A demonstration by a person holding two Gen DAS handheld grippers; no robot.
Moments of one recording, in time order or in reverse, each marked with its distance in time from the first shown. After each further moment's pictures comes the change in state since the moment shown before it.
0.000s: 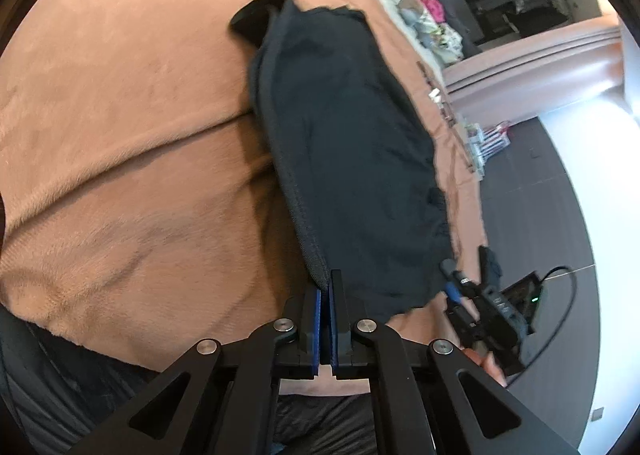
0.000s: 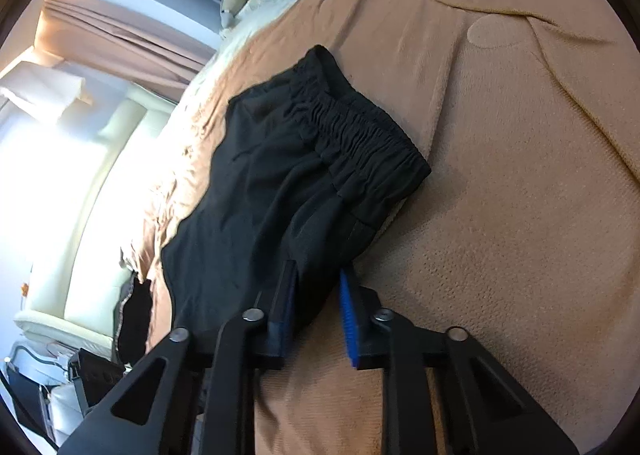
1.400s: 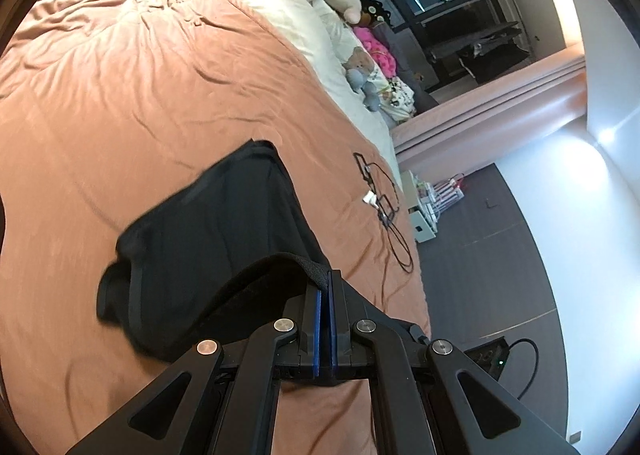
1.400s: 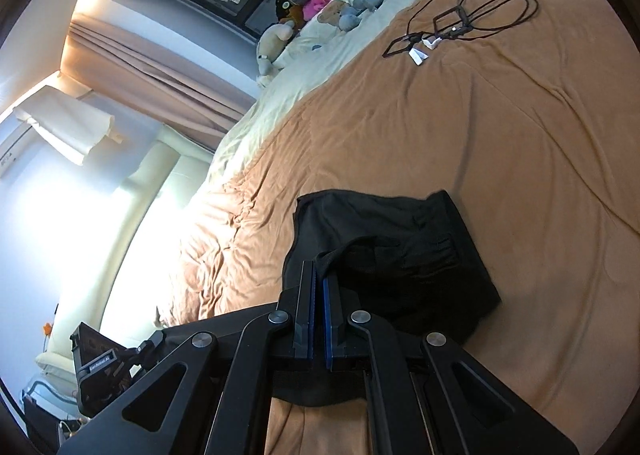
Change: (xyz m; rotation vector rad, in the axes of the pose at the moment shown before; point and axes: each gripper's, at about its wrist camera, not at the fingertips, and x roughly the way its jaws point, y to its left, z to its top) left arm 0.001 -0.095 0.227 0.041 -0.143 -0.138; right arm 0.073 0.084 0.126 -0.031 -0.136 0.088
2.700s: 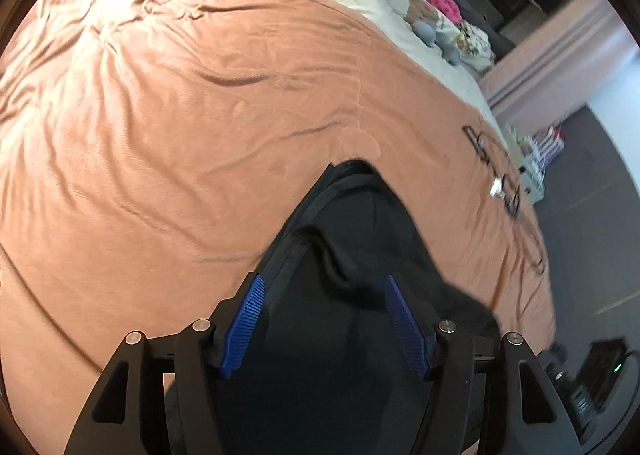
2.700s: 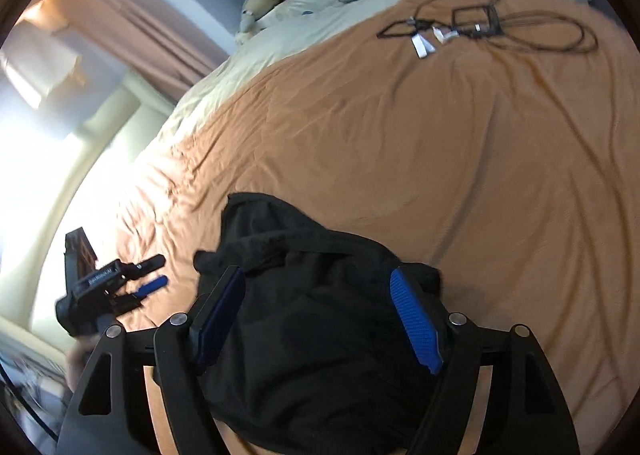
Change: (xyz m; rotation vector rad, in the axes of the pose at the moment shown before) left arm 0.150 0.038 0.089 0.199 0.131 0.394; right arm 0.086 0.013 0.073 -0.209 0.120 -0.154
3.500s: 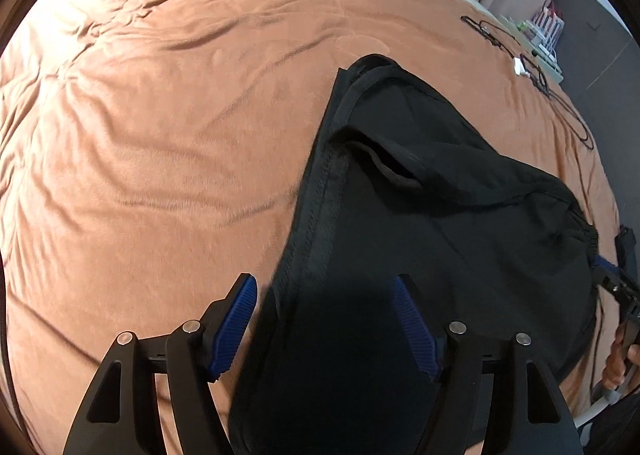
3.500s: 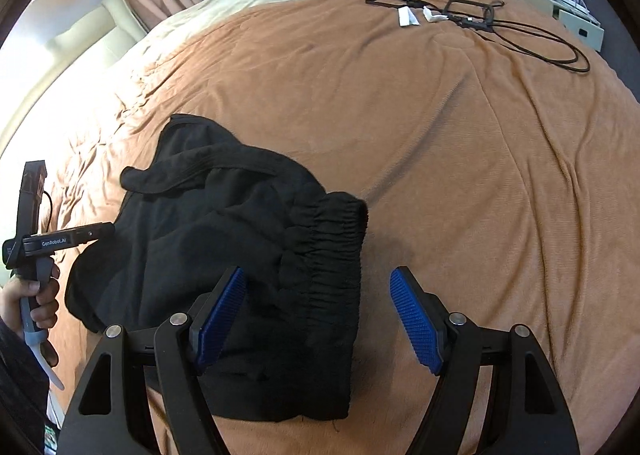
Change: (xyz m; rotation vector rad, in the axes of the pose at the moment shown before) left arm 0.051 0.008 -0.020 0.333 0.182 0.165; right arm 0.023 0.014 -0.011 -0.179 0.141 -0.227
